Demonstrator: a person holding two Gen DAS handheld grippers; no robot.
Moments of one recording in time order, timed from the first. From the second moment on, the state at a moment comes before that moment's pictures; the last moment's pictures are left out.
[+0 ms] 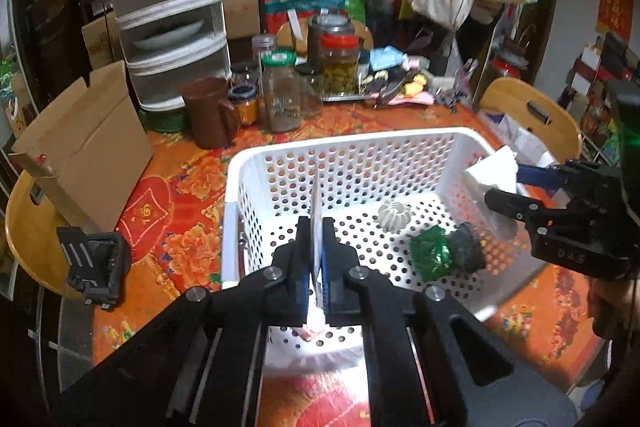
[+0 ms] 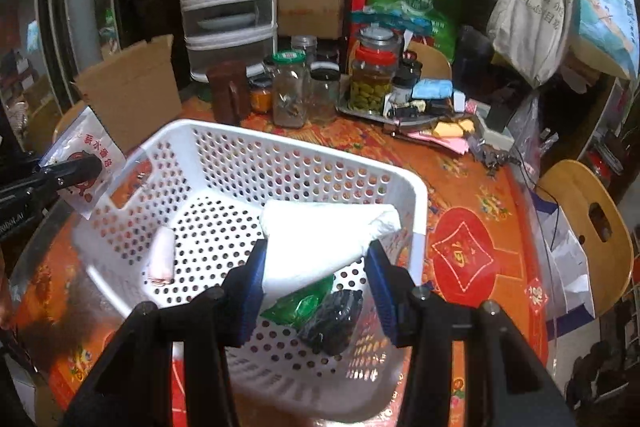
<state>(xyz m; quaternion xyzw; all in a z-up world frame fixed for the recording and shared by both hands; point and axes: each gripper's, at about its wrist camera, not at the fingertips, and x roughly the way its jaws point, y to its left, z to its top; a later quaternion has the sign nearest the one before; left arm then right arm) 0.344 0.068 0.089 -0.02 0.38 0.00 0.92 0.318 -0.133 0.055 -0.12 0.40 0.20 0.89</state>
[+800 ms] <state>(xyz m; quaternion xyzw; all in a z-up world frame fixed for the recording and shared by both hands) 0.407 0.073 0.021 0.00 0.45 0.02 0.89 0.365 -0.111 0.015 -0.13 0.45 0.18 0.87</state>
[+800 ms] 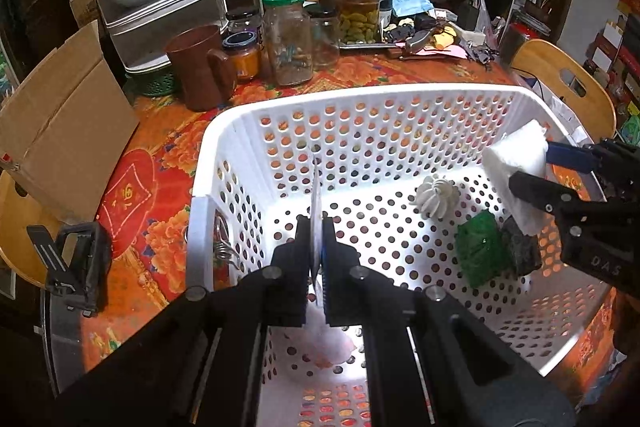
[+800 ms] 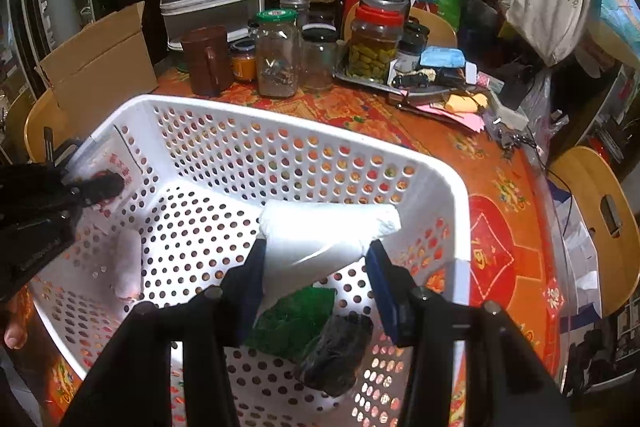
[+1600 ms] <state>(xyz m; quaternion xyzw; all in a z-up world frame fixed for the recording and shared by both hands) 0.380 0.064 0.049 0.00 0.41 0.03 0.91 0.345 -0.133 0.039 -0.10 0.43 0.17 0.88</state>
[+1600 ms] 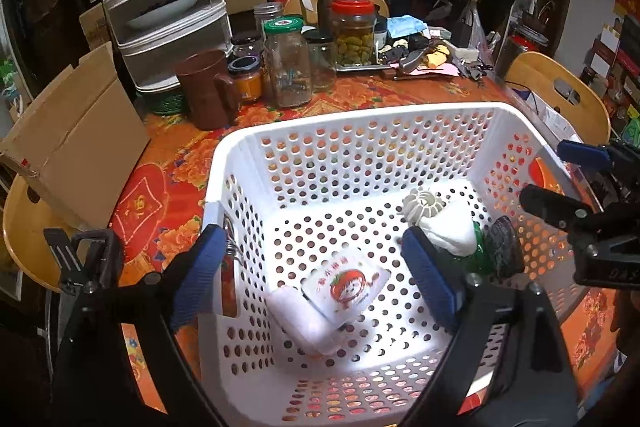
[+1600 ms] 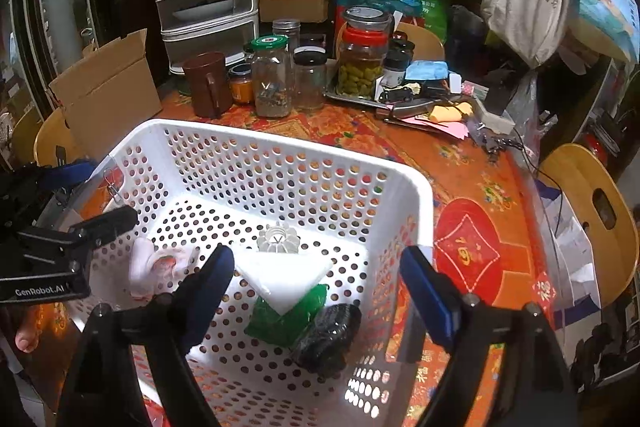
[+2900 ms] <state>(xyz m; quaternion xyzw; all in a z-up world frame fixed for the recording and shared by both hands) 0.157 0.054 -0.038 -0.05 0.42 0.00 0.90 0.163 -0.192 -0.012 -0.06 0.43 0.18 0.88</state>
